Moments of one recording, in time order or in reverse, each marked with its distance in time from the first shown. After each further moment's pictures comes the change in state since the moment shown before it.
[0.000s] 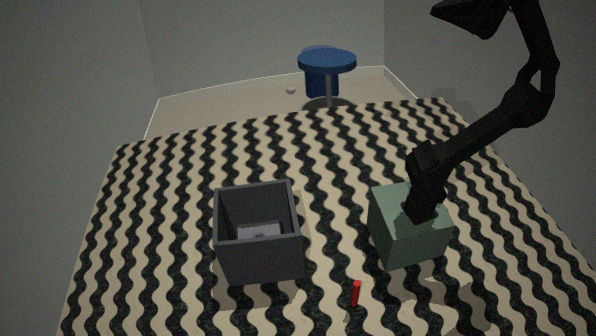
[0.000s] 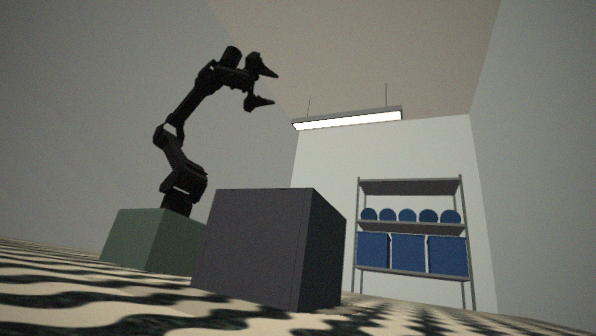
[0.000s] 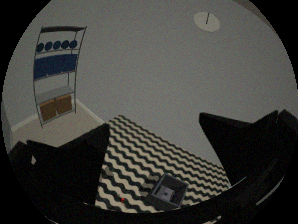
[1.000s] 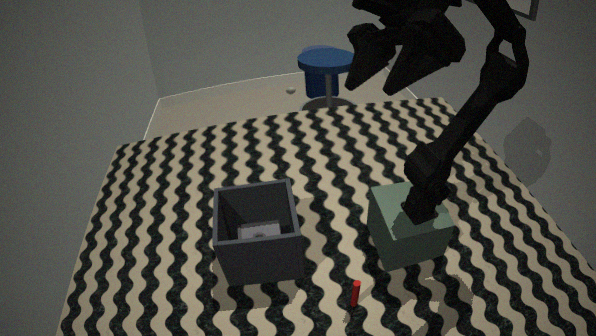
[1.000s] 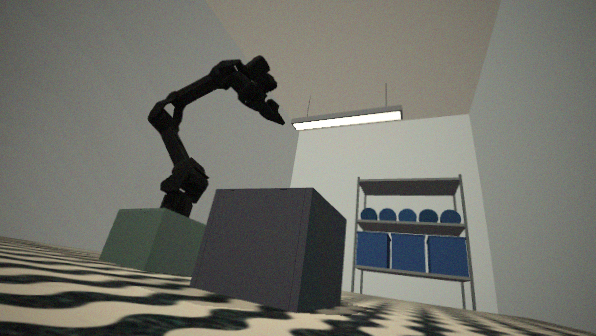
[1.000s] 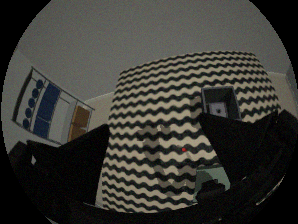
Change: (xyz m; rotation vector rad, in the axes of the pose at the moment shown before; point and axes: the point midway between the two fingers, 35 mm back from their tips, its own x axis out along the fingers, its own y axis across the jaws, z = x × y) arm 0.050 0.018 -0.101 0.843 0.536 -0.019
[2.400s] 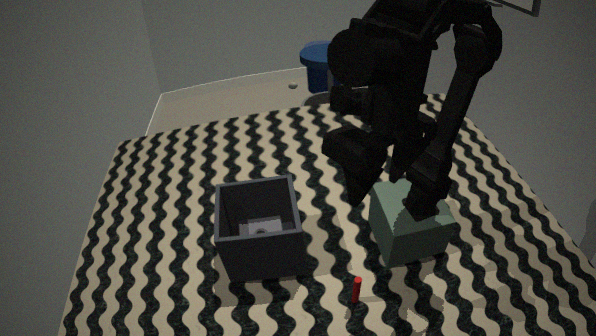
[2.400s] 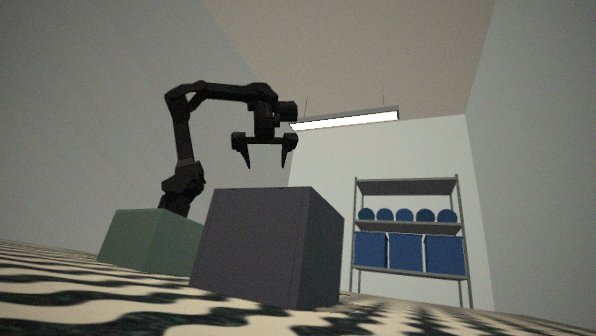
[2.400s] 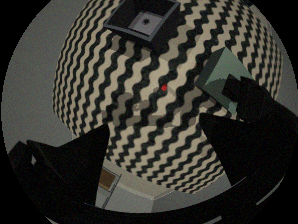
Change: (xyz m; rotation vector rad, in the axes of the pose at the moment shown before) arm 0.094 -0.026 -0.092 0.943 0.375 -0.572
